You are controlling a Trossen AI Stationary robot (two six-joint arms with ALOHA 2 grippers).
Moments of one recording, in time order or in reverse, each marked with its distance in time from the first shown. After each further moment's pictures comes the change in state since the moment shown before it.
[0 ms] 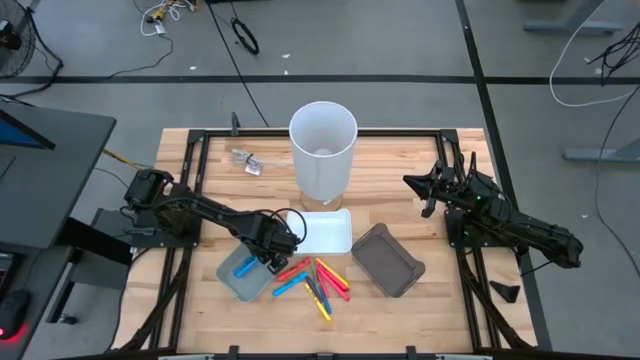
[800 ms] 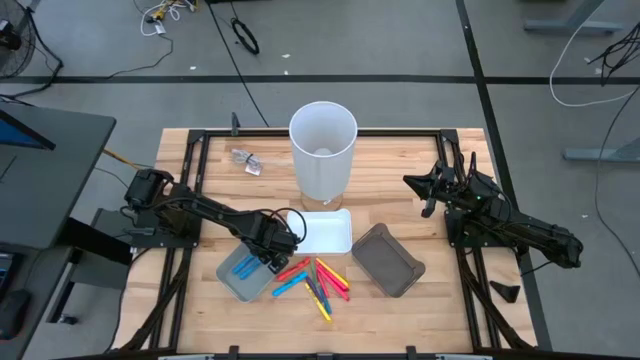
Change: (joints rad) left arm 0.003 0.000 0.000 0.001 0.001 -0.018; right arm 0.000 0.000 0.000 0.000 0.000 0.000
